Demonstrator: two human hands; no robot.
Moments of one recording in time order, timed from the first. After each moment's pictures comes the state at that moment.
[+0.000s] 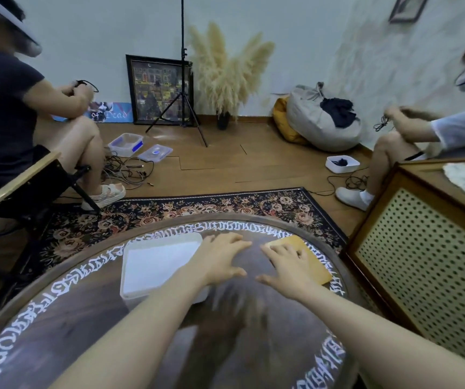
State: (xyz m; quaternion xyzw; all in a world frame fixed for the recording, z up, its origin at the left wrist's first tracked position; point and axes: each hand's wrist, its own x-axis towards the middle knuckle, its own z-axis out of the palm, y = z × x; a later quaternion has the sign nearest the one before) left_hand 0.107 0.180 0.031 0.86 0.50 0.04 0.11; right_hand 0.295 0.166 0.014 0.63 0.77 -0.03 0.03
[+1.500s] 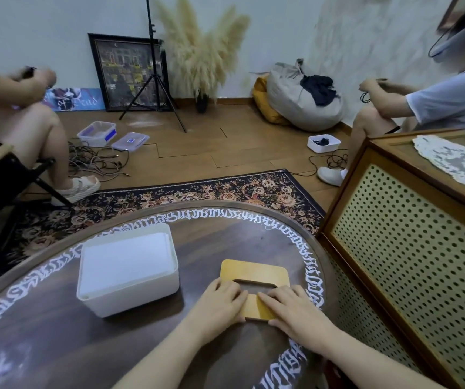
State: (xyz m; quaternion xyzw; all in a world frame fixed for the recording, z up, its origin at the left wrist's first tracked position) left_hand 0.171 0.143 -0.114 0.93 0.33 0.12 -0.08; right_hand 0.404 0.104 -0.097 0.46 0.89 0.03 -0.03
